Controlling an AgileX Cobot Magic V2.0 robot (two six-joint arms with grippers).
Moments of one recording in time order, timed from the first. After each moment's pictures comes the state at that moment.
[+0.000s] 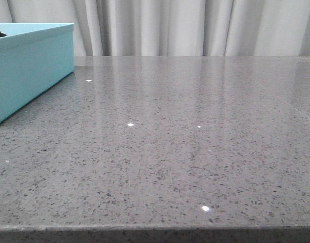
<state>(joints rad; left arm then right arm) -0.07 1.77 -1.51 -0.08 1.06 0.52 0.03 0.74 -1.12 0.12 1.03 0.10</state>
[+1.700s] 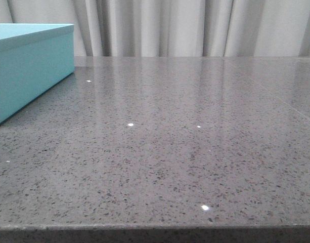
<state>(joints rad) -0.07 0.72 -0.97 -0.40 0.91 0.52 0.05 0.31 -0.69 0.13 0.81 0.02</state>
